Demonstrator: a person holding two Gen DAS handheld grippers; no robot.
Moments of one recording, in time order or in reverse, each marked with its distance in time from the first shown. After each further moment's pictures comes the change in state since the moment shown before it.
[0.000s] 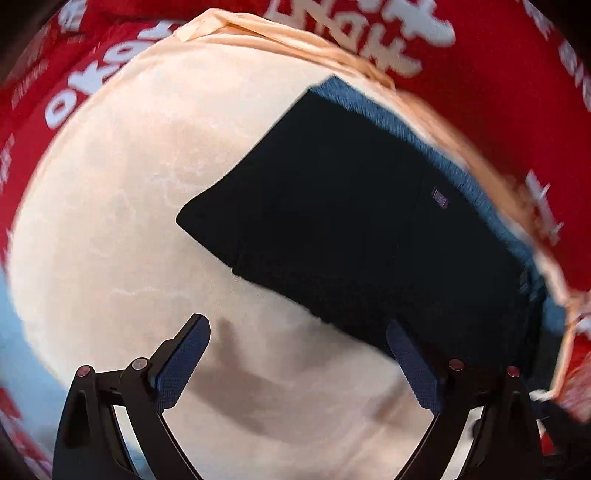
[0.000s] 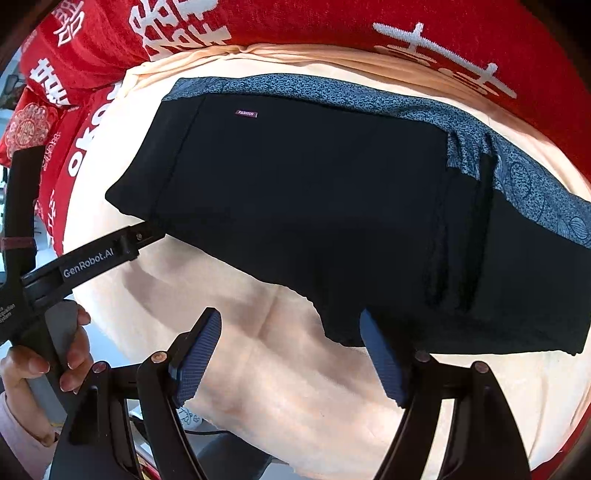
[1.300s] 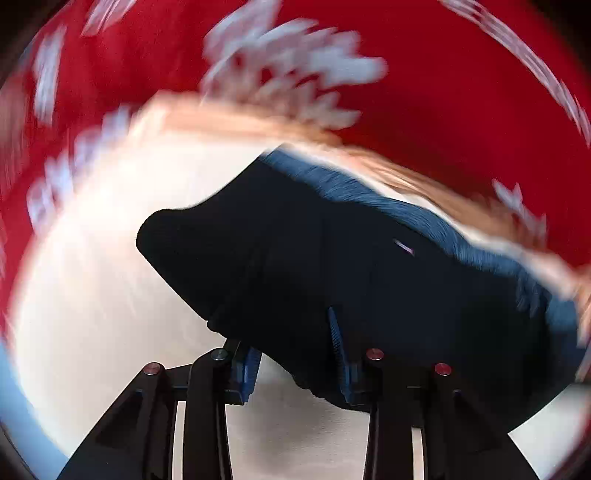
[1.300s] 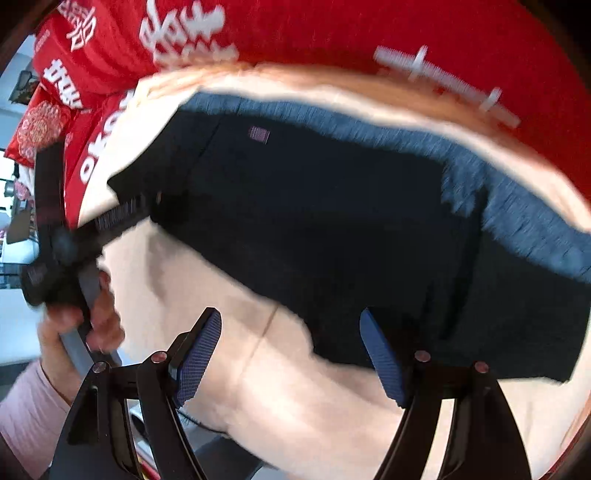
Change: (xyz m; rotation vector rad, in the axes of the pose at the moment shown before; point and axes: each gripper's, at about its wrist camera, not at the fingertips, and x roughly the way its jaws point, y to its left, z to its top) left arm -0.029 -0.076 0.014 0.338 -0.280 0.120; right arm -0.034 -0.016 0.031 -0.036 -0.075 0.025
